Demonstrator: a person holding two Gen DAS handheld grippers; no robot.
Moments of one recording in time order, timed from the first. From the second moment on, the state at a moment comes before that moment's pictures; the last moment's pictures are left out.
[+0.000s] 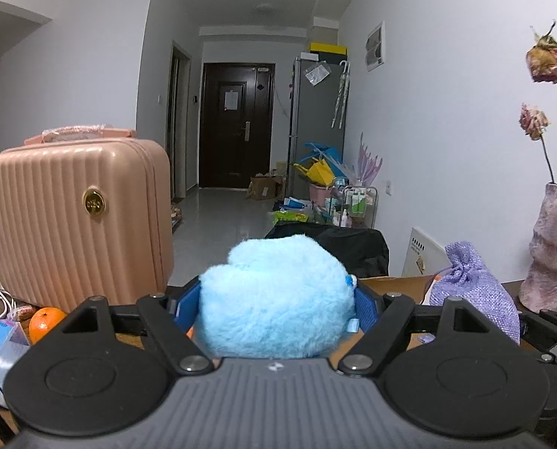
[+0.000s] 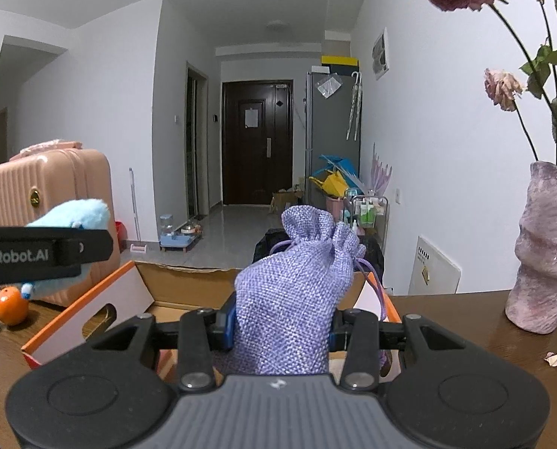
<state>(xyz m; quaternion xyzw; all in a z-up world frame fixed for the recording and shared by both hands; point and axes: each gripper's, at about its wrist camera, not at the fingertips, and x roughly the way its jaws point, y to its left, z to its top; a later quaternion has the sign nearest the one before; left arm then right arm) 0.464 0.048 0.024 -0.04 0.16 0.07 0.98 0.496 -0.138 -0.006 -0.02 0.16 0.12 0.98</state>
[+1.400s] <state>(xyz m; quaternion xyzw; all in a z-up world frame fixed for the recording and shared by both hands) 0.477 0.064 0.011 -0.05 0.21 0.10 0.97 0.509 -0.150 -0.013 0.01 0.20 0.09 0.98</state>
